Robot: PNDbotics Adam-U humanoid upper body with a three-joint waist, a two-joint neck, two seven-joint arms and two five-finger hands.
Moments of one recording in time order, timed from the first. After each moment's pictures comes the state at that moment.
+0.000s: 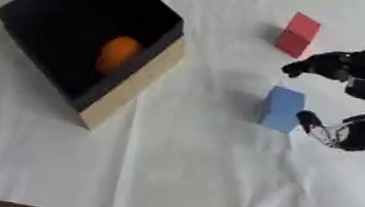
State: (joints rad) left arm -0.27 0.47 0.04 -1.99 -0.03 -0.14 0.37; right arm -0.40 -1.20 0.28 -1.99 0.25 -0.01 0.47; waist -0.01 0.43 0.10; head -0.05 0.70
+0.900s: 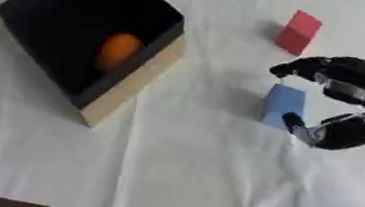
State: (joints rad) left arm -0.26 0.47 0.03 -1.99 -0.02 -0.14 0.37; right arm -0.43 -1.13 0.31 -1.99 0.31 0.13 0.50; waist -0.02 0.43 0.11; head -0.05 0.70
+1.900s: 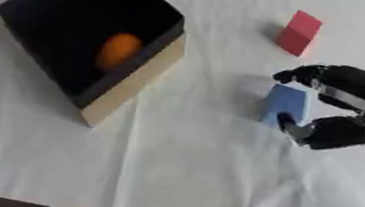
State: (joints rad) left arm -0.26 0.47 0.03 -1.99 0.00 -0.14 0.37; right arm -0.42 -1.09 0.34 -1.93 0.40 0.18 0.53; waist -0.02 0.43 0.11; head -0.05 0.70
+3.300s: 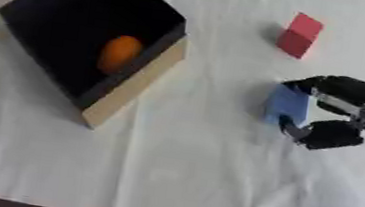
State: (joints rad) left arm -0.26 0.46 0.03 -1.99 0.01 -0.14 0.36; right arm -0.44 -1.05 0.36 -1.84 0.45 0.19 0.54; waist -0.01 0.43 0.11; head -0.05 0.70
